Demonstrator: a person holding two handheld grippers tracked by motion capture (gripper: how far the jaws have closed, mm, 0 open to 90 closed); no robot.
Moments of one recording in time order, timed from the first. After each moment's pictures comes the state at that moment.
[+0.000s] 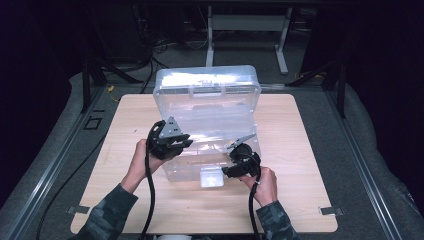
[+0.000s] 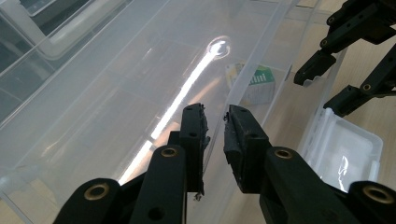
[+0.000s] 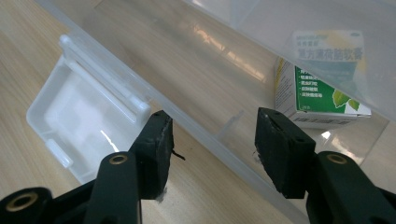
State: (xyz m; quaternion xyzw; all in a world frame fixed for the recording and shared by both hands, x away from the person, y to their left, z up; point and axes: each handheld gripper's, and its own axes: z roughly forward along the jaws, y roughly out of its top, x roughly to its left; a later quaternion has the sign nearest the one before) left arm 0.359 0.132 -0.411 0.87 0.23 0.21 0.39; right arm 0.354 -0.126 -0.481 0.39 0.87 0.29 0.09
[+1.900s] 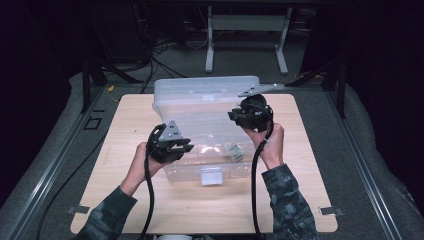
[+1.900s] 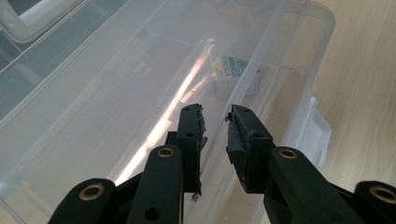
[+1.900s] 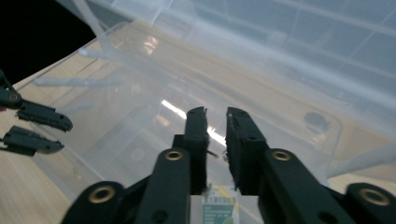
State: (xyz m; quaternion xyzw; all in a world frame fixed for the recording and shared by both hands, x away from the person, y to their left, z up) left arm 0.354 0.132 -0.419 0.87 0.22 0.19 0.39; right arm 0.396 -0.141 -0.351 0.39 0.80 0.41 0.20
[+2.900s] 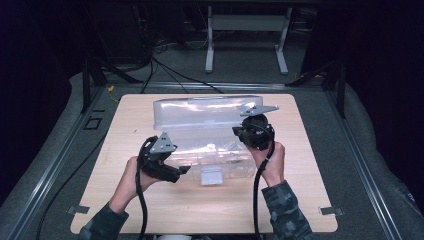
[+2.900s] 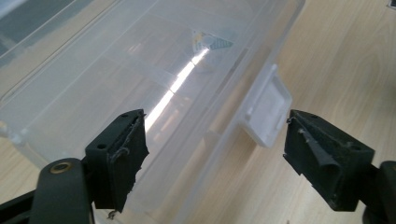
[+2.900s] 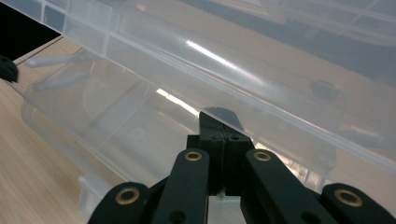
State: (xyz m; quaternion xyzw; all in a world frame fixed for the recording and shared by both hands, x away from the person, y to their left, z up) left arm 0.311 0.150 -0.416 0.88 0.25 0.16 0.37; right arm 0.366 -0.145 -0.387 0.41 0.80 0.39 0.20
